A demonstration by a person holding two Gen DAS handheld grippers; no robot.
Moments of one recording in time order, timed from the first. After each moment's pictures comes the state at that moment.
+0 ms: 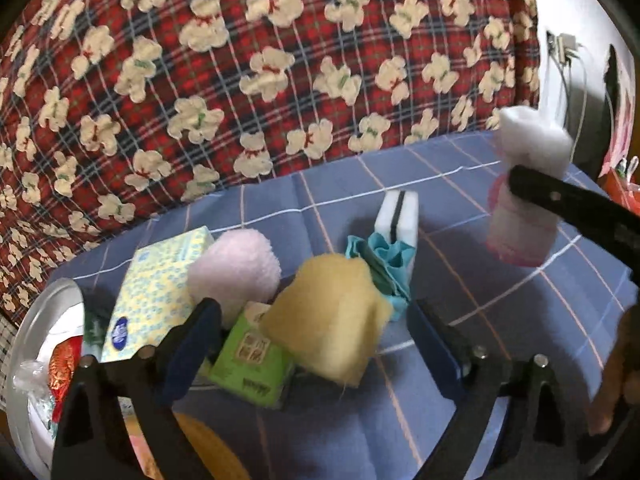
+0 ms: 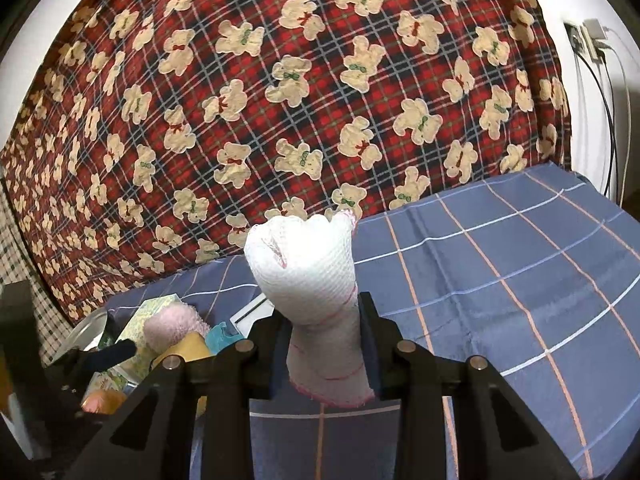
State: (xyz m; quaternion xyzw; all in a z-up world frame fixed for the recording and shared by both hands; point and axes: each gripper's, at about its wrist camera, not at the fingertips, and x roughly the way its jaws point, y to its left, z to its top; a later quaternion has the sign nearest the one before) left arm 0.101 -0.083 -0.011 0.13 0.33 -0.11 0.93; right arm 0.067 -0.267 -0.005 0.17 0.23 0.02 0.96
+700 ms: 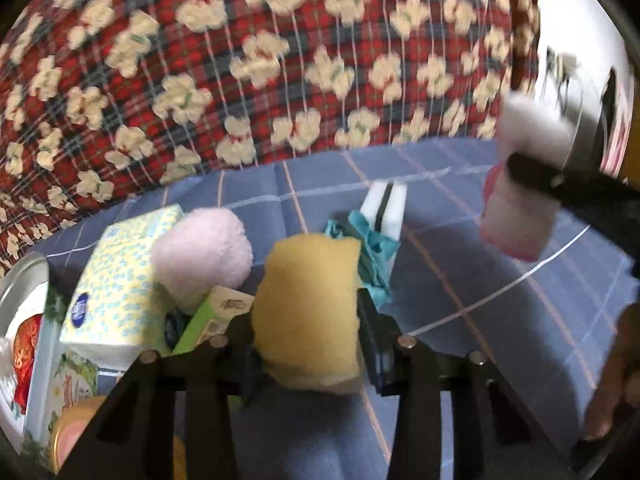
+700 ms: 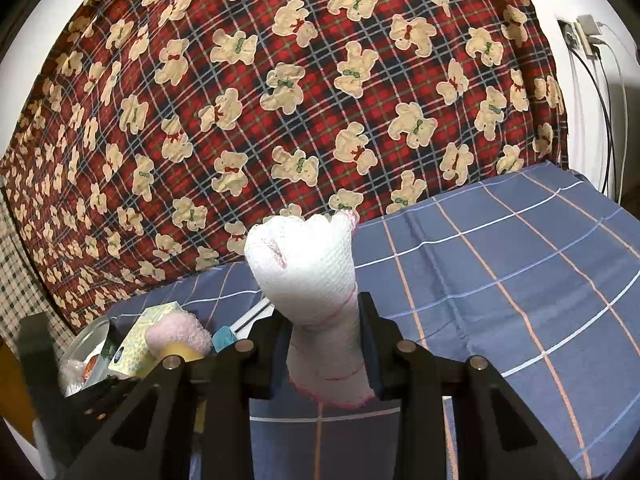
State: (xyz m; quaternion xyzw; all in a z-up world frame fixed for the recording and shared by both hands) left arm 0.103 -0.088 -0.030 0.09 0.33 -0.14 0.93; right arm 0.068 -0.271 -0.001 0.18 0.22 0.02 0.96
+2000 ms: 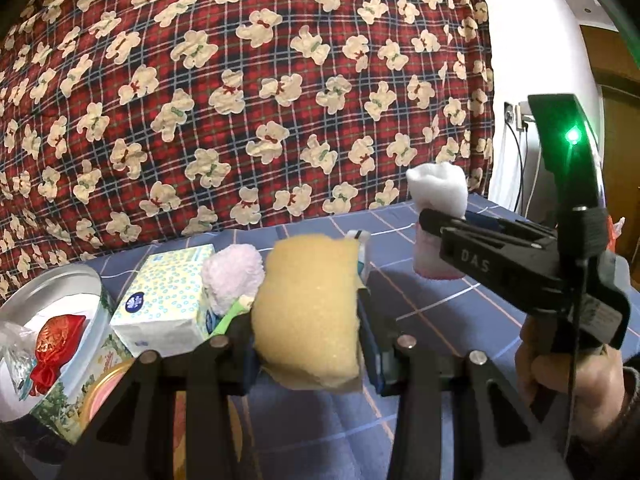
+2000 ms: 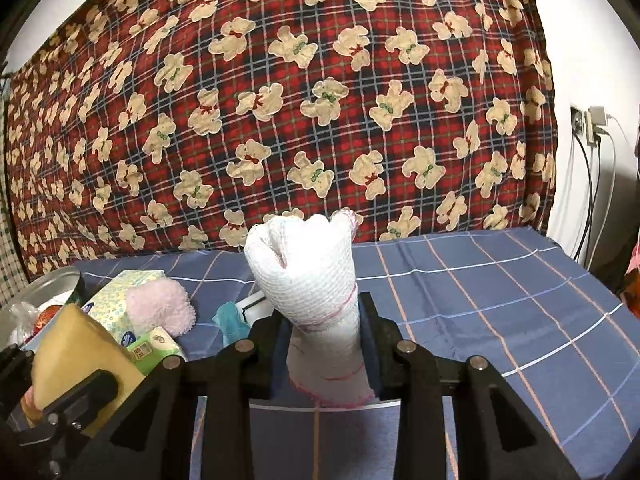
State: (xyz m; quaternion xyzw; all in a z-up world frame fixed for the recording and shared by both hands) left arm 0.015 -0.046 -0.010 0.06 0.19 -0.18 0.96; right arm 0.043 -0.213 -0.002 0.04 0.18 -0.03 0.98
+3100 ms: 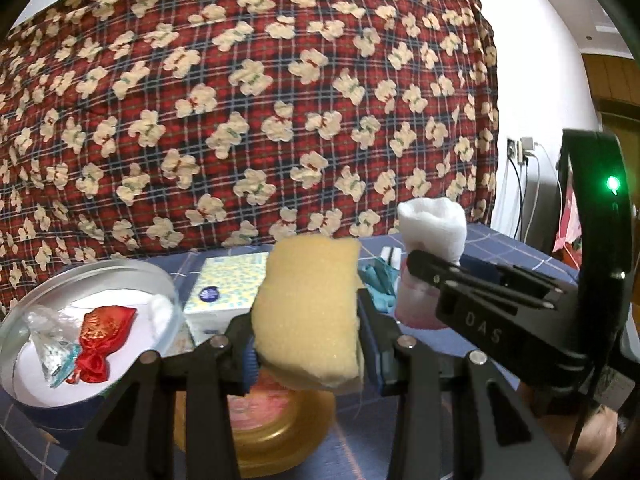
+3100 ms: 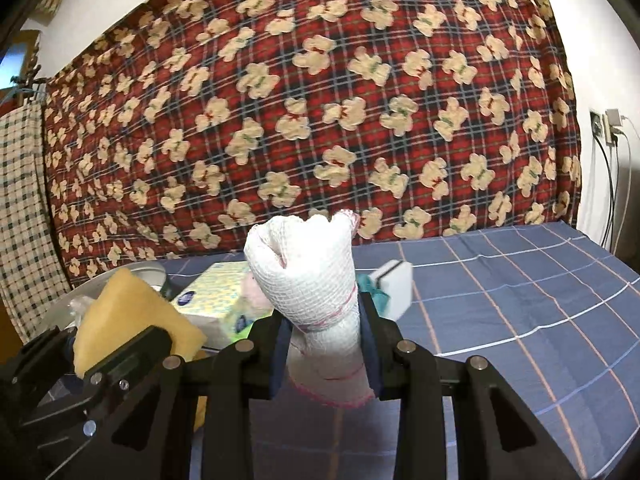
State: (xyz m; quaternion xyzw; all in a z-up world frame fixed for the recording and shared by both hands) left arm -0.023 0.031 -0.004 0.02 0.14 -0.17 0.97; right arm -0.012 -0.115 -0.003 0.06 0.15 0.02 0.99
